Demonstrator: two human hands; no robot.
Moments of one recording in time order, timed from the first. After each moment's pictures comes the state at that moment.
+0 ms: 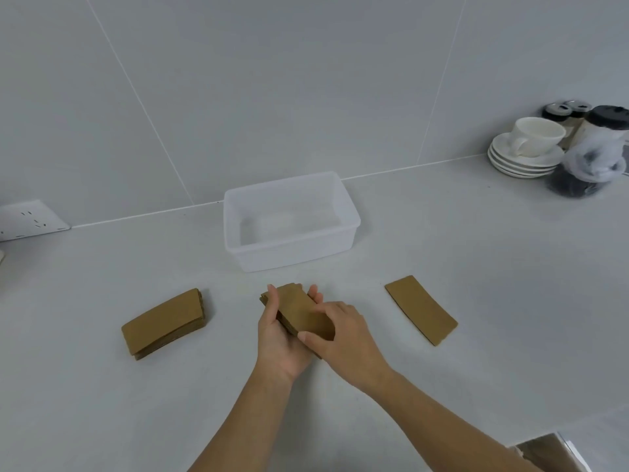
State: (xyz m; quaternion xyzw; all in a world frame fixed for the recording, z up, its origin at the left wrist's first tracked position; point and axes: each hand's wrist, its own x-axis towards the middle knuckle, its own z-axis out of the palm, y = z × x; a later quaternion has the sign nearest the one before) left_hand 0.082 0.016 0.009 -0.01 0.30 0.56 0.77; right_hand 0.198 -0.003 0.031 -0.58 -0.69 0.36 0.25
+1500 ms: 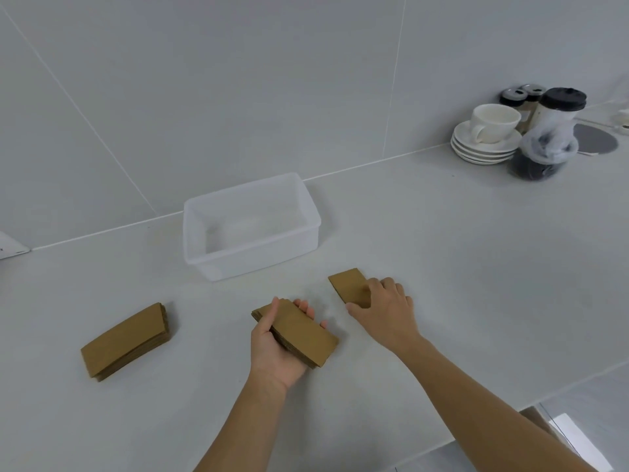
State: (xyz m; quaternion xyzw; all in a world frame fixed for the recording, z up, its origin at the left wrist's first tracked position) left_hand 0.127 0.011 0.006 -0.03 0.34 0.53 0.78; right_hand 0.300 0.039 0.008 -0.73 -0.64 0.19 0.16
